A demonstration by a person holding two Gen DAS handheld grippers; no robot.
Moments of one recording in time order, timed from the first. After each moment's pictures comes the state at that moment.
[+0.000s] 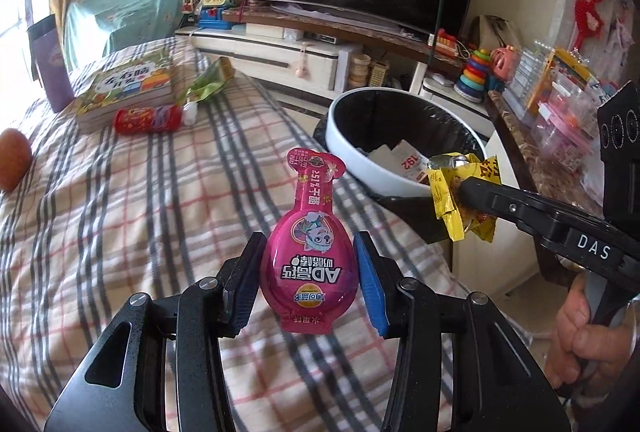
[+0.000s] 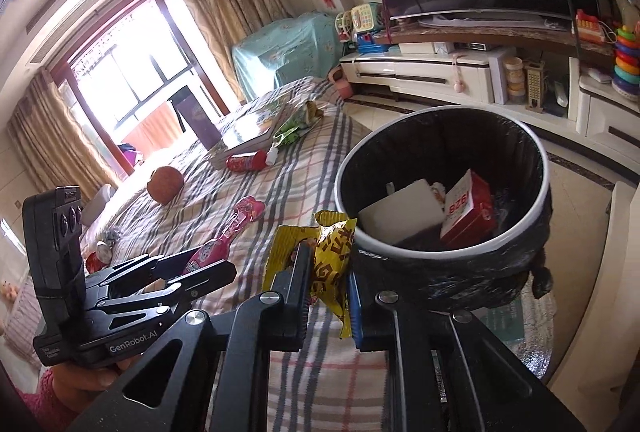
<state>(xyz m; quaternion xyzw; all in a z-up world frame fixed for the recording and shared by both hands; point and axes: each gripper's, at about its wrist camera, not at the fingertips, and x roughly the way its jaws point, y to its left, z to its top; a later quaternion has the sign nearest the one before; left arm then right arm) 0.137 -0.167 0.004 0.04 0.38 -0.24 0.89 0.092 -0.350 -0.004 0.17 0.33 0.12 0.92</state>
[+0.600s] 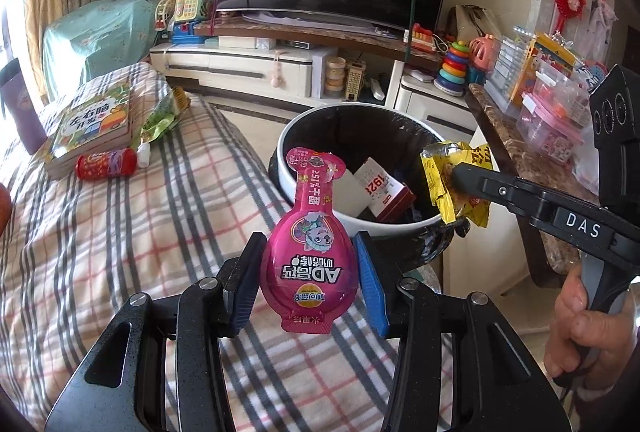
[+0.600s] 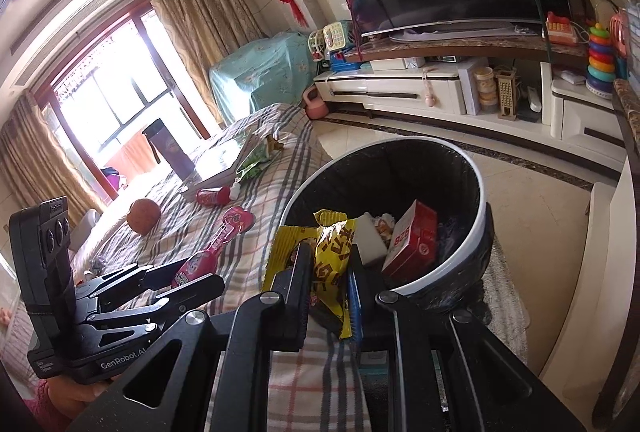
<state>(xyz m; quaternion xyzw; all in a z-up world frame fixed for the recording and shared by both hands) 0.149 -0.218 0.018 0.07 0.37 -0.27 0.89 0.099 -0.398 0.006 0.18 0.31 0.08 0.93</state>
